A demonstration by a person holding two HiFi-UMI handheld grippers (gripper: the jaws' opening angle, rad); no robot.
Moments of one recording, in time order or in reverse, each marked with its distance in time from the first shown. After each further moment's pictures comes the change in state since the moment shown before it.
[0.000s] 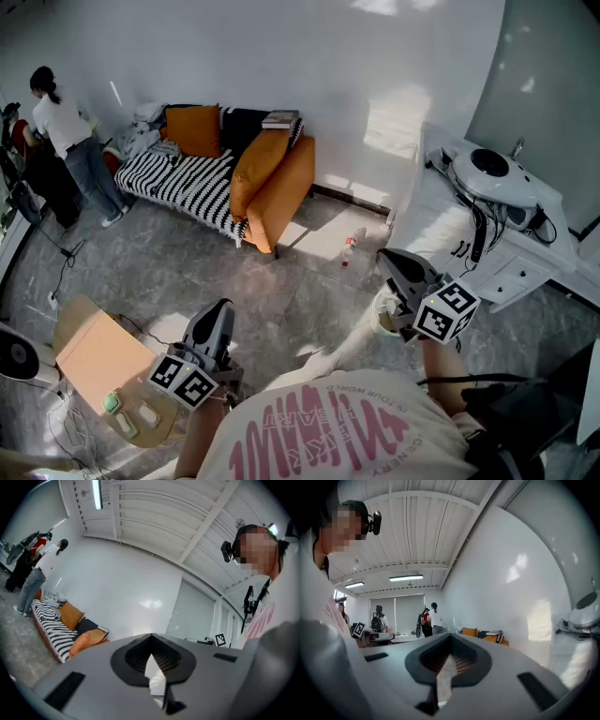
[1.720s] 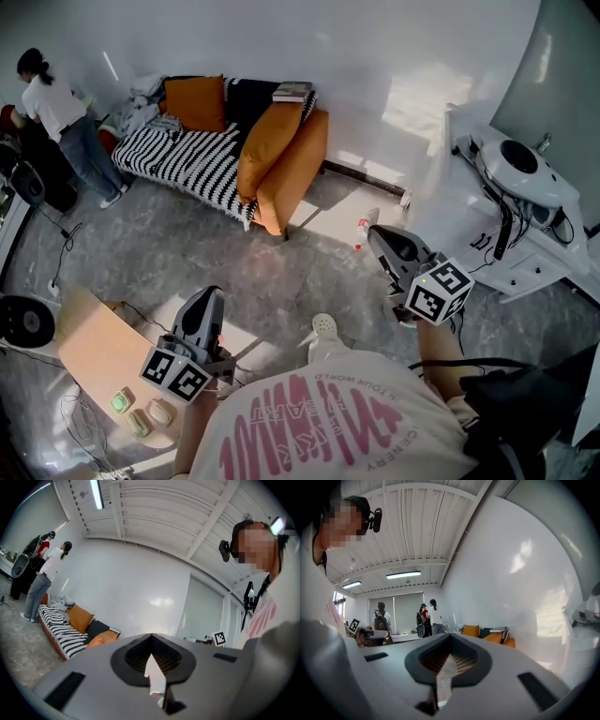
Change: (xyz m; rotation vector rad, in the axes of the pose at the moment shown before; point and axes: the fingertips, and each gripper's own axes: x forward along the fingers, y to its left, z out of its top) left arm 0.014 0.089 0.022 0.024 0.032 0.084; right arm 0.112 -0.015 -0.020 0.016 0.032 0.014
